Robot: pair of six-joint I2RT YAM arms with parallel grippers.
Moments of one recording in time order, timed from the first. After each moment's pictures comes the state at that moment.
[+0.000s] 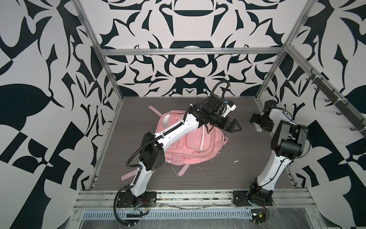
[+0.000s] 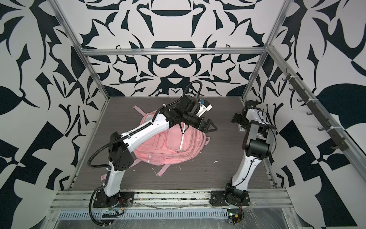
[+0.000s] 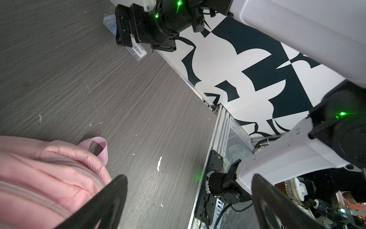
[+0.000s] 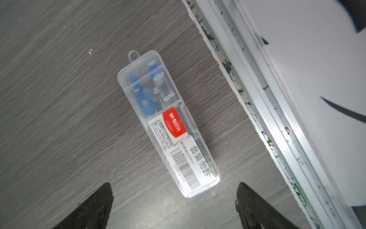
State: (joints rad) left arm -0.93 2.09 2.08 -0.63 0.62 -0.41; right arm -0.34 2.03 1.52 -0.71 0.02 0.28
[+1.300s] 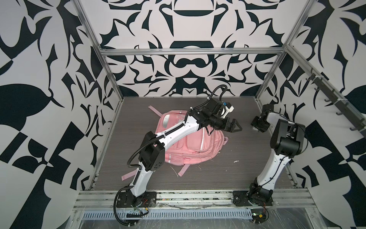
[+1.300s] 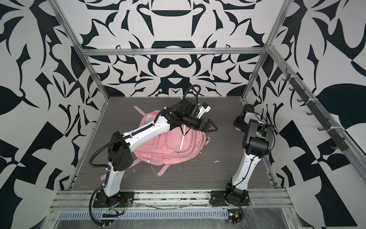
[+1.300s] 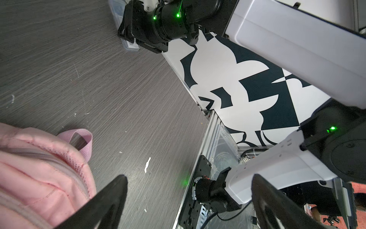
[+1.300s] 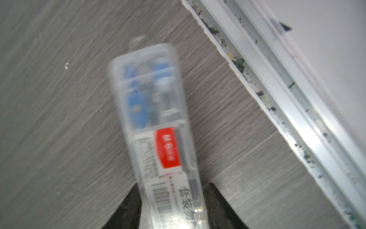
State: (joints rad) left arm -0.93 2.08 1.97 -0.49 0.64 -0.58; right arm -0.35 2.05 1.43 -0.54 0.01 0.37
